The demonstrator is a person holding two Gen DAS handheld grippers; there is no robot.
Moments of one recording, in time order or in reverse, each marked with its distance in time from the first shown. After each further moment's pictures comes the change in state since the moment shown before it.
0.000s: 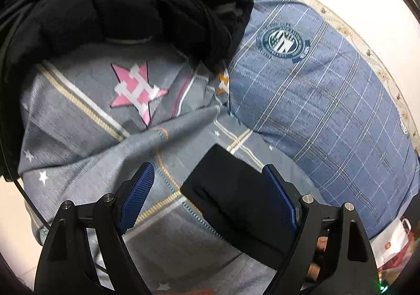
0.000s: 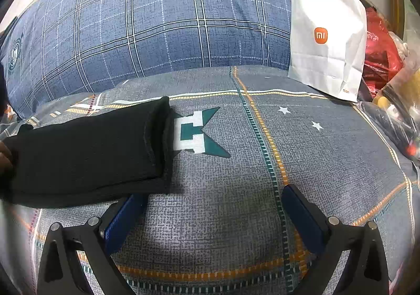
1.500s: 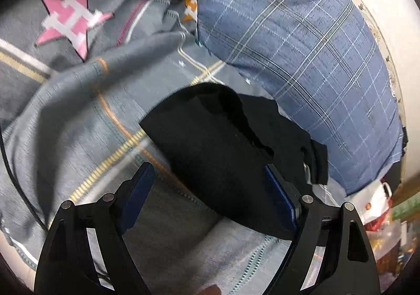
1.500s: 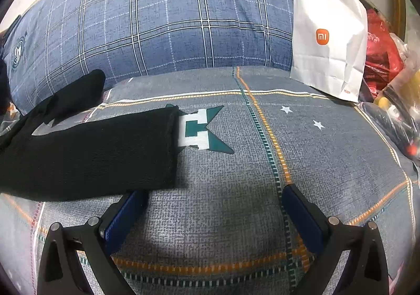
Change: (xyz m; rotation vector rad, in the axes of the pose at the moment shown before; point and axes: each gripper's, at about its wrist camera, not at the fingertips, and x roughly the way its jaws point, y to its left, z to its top) left arm 0.062 -0.018 -0.020 0.032 0.377 -0.167; right arm -0.003 0.003 -0.004 -0.010 -0.008 0.008
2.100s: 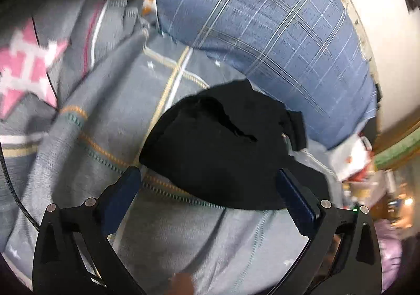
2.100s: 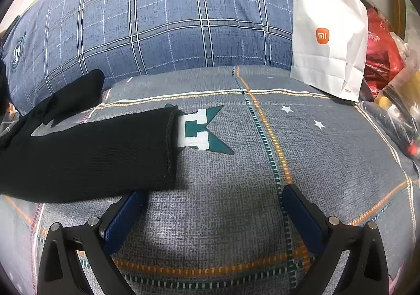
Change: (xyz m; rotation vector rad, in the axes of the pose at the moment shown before) left arm -0.007 0.018 0.056 0.168 0.220 -0.197; right arm 0.001 0.002 0.002 0.005 0.006 -0.002
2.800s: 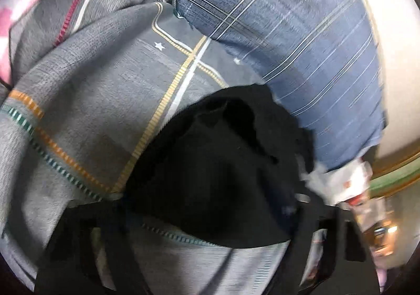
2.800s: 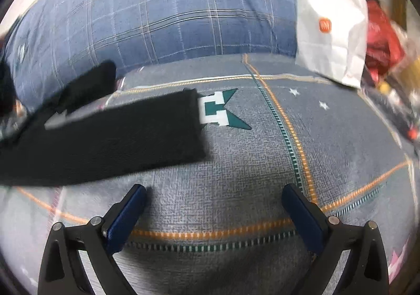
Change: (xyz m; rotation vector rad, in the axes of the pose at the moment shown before) left arm 0.064 0.015 0.004 -0.090 -0.017 0.052; right arm -0.021 0.005 -0.007 0.092 0.055 0.078
